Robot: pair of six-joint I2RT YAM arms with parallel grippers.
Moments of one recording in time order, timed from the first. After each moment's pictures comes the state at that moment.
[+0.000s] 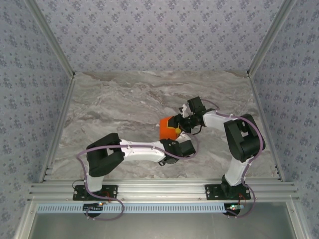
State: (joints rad) left arm -1.29 1.91 1.25 -0.54 -0.58 -0.38; right arm 0.39 1.78 0.98 -0.26 -0.78 0.68
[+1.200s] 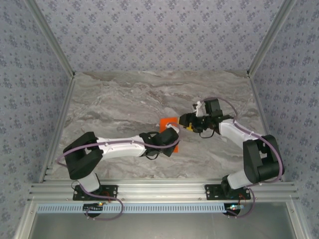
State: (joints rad) left arm -1.12 1.67 1.00 -0.29 -0.22 -0.44; right arm 0.27 1.46 0.78 -0.21 -0.74 0.59
